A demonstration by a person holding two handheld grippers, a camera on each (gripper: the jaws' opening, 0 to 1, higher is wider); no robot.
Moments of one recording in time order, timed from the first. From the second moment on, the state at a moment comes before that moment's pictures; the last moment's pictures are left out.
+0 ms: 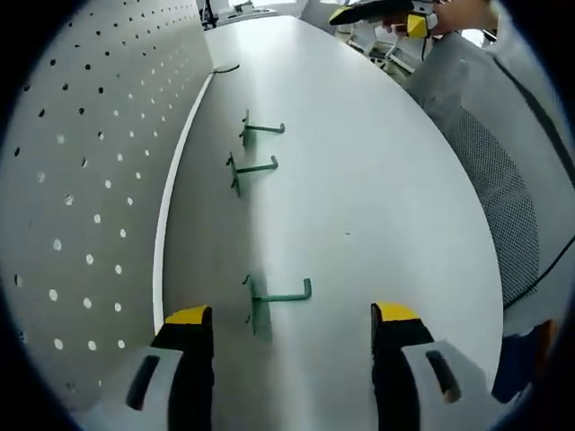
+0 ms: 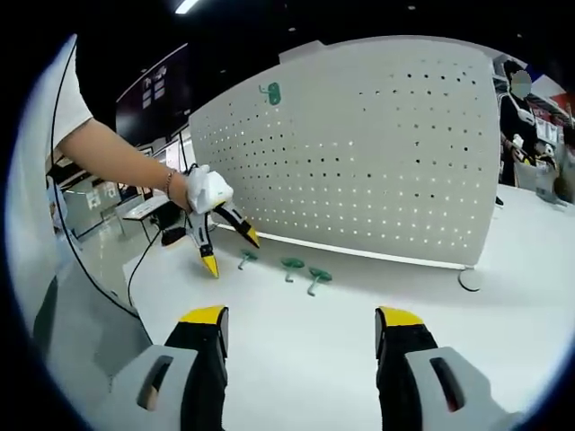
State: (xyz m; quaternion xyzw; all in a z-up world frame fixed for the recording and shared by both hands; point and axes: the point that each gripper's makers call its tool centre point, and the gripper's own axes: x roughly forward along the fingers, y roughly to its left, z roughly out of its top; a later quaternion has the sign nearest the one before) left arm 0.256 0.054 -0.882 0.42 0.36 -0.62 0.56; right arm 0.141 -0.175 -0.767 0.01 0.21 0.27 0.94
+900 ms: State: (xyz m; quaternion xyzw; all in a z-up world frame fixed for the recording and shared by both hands) left arm 0.267 0.054 -0.878 0.38 0.38 -0.58 0.61; right arm 0.141 -0.176 -0.762 0.01 0.21 0.27 0.94
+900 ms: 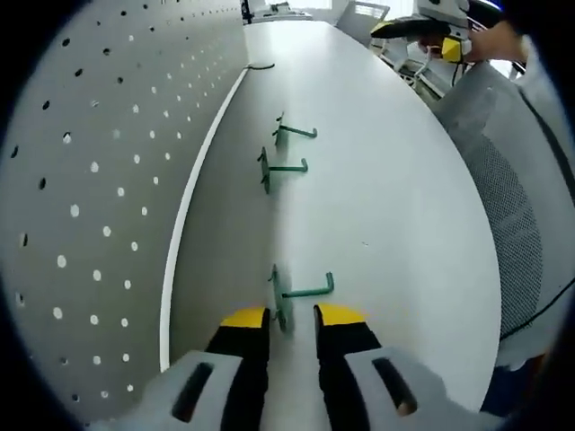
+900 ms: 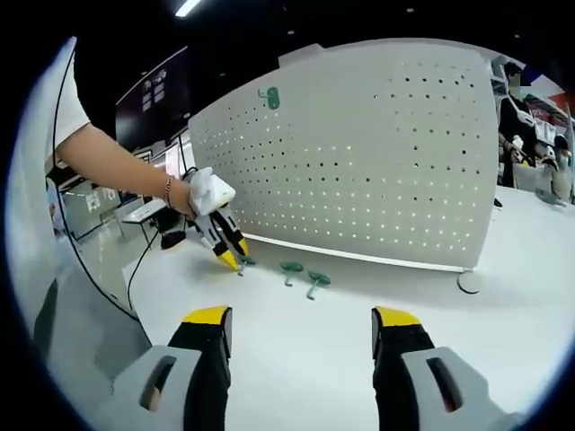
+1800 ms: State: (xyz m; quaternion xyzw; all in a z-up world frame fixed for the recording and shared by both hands) left arm 0.279 0.055 -0.880 0.42 0.36 -0.54 0.63; right arm 0.143 -0.178 -0.761 0.02 0.20 0.26 0.94
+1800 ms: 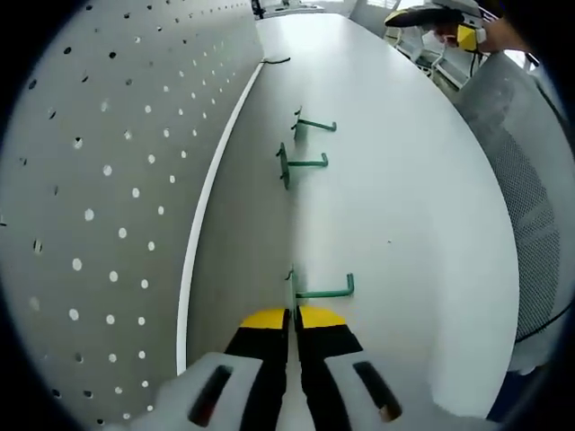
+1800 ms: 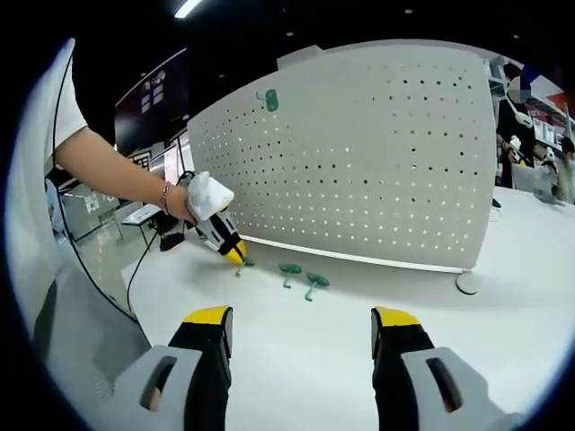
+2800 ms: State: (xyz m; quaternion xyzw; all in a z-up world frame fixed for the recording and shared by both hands) left arm 0.286 0.047 -0.832 0.31 0.28 -0.52 0.75; right arm 0.145 -0.179 -0.755 0.02 0.19 0.26 0.95
